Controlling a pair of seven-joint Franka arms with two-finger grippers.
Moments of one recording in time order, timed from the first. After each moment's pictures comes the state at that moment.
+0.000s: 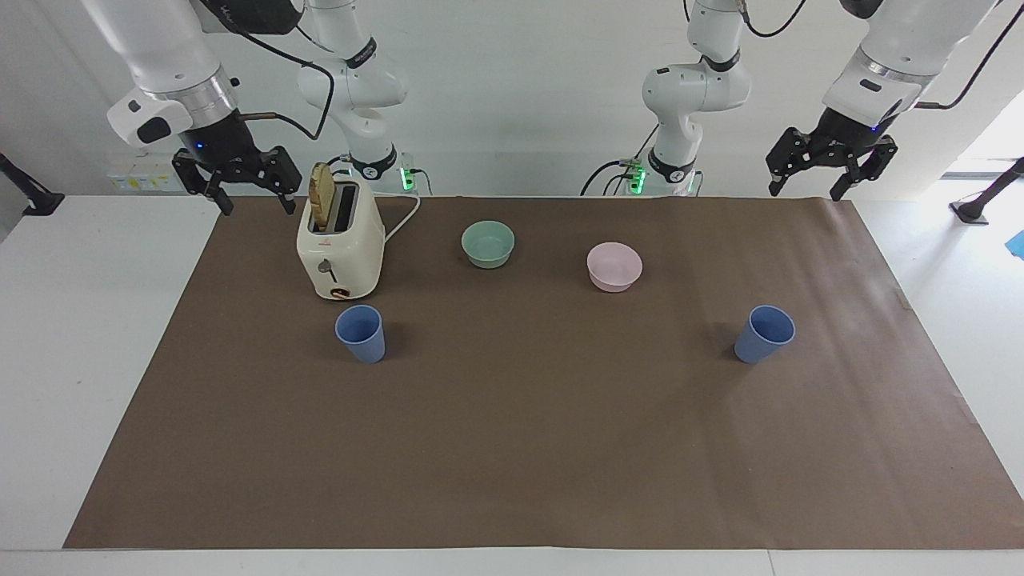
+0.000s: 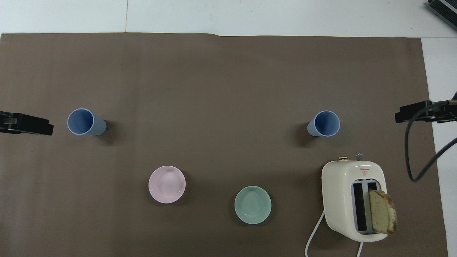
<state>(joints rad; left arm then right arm) 0.01 -0.09 -0.09 -1.57 -0.05 1.50 0.06 0.02 -0.03 -0.05 -1.57 0.03 1.57 -0.01</state>
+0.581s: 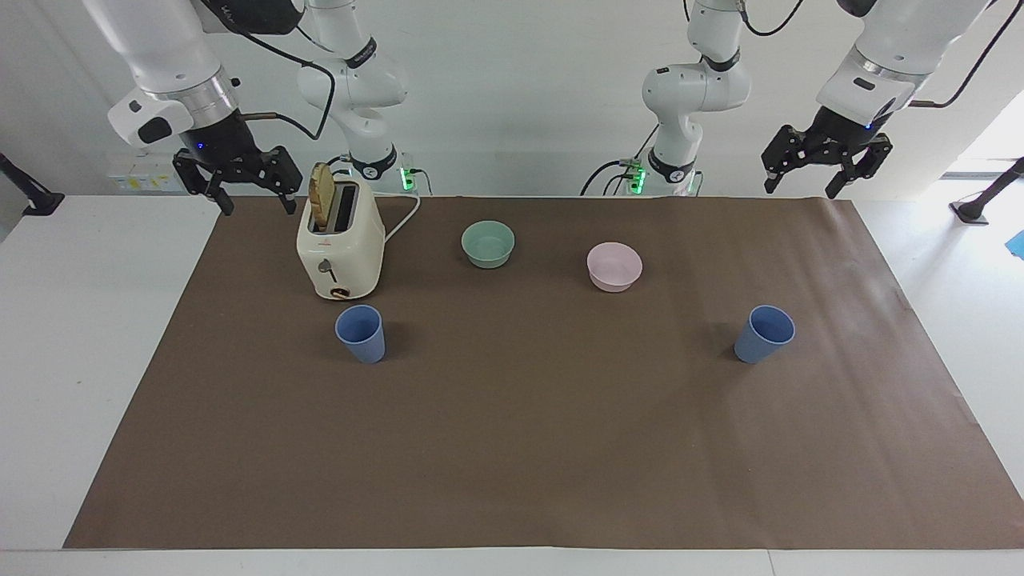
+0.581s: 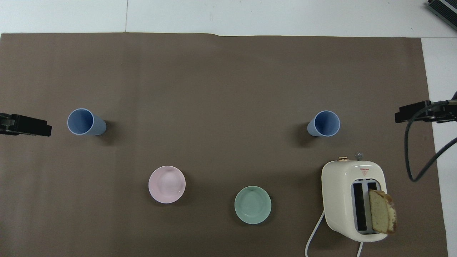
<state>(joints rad) 0.01 -0.09 -0.08 -1.58 -0.05 1.50 0.06 0.02 -0.03 -0.05 -1.57 0.03 1.57 -0.01</state>
